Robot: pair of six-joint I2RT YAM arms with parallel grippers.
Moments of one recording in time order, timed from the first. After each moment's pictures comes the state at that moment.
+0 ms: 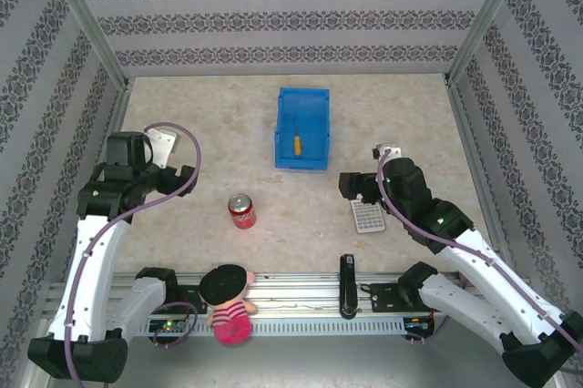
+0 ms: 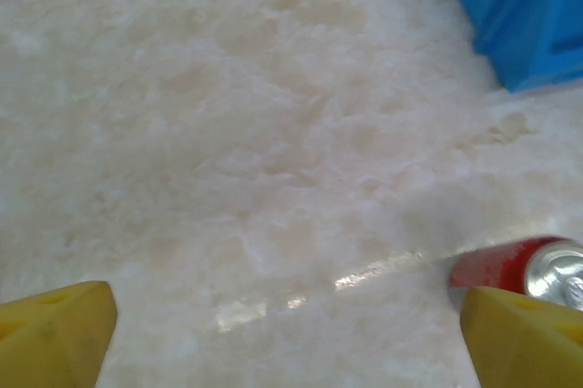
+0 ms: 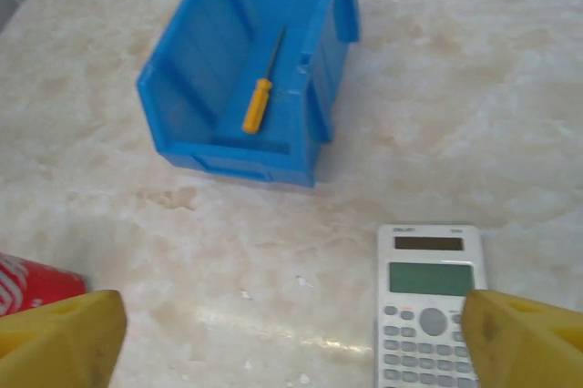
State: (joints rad) left arm -0.01 0.88 1.05 -0.95 0.07 0.21; right arm 0.57 0.75 0.76 -0.61 0.15 0.44
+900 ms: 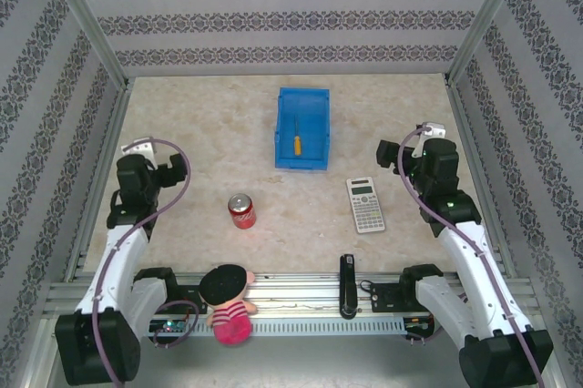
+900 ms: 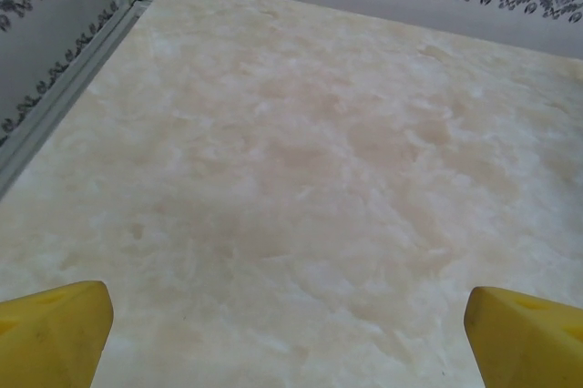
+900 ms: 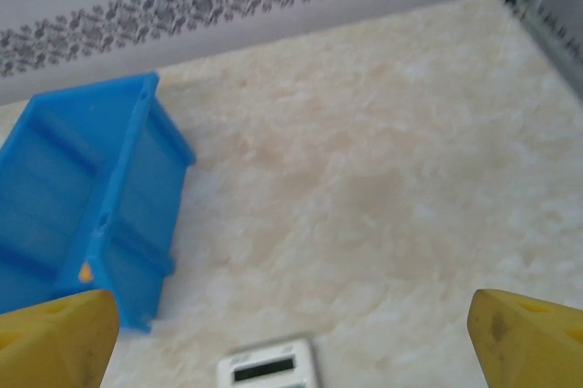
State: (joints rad) left arm 0.14 0.88 0.47 -0.04 -0.01 -0.15; right arm 0.10 0.82 0.71 -0.35 0.08 0.26
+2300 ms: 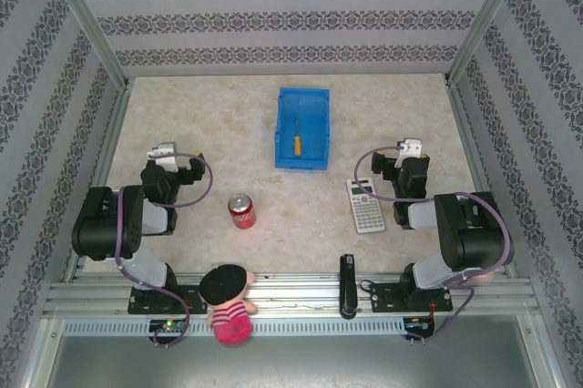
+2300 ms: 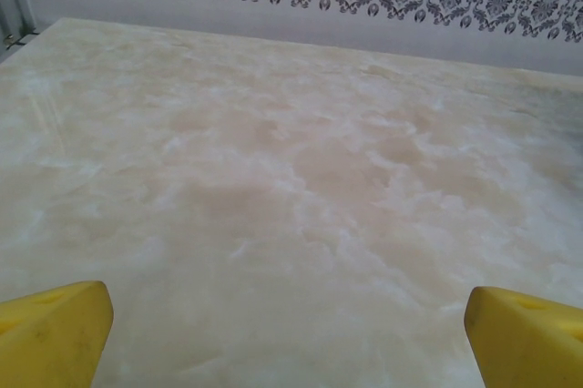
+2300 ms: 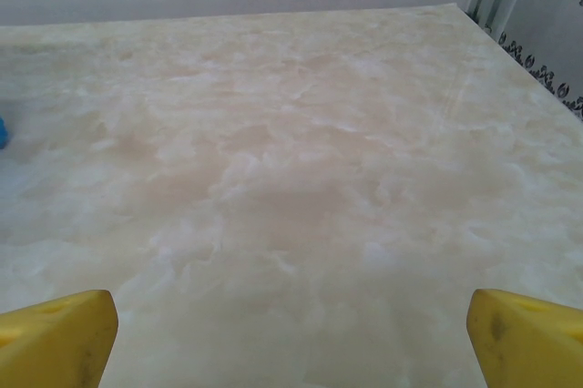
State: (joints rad) left arm 0.11 1.62 0.30 1.08 0.11 -0.10; right arm 0.03 1.53 0.32 0.88 0.13 0.07
